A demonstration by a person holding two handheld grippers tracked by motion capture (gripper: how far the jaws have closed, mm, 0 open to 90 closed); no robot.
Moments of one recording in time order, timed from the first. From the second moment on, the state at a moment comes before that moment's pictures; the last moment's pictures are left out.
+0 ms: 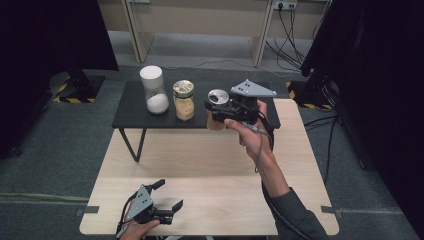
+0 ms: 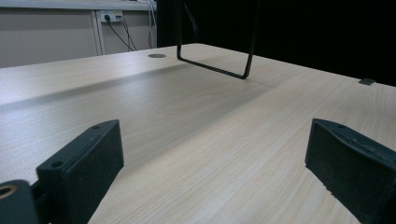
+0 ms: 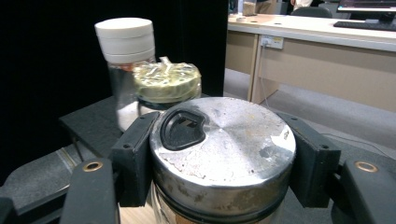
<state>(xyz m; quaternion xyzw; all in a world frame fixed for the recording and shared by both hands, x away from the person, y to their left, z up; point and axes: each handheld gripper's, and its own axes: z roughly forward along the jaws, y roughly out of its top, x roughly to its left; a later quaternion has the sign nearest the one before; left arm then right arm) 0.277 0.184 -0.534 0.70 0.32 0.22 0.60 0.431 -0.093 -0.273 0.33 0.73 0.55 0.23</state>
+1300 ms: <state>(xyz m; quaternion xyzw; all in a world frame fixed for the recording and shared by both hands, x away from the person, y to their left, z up) 0.277 0.184 -0.534 0.70 0.31 0.23 0.60 0.466 -0.086 -0.288 0.36 0.71 0.54 0.26</state>
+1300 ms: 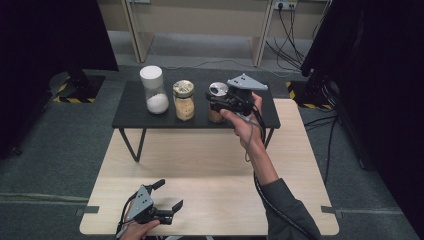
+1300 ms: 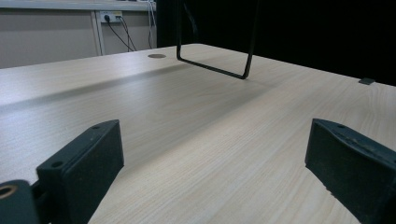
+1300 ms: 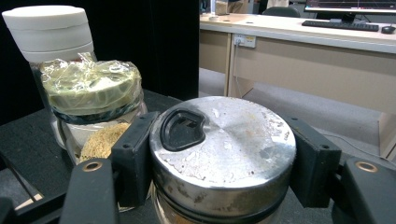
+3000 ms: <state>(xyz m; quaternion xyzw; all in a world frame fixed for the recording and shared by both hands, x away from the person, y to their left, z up) 0.277 0.183 -0.534 0.70 0.31 0.23 0.60 0.425 -0.110 -0.309 0.38 0.67 0.59 0.24</state>
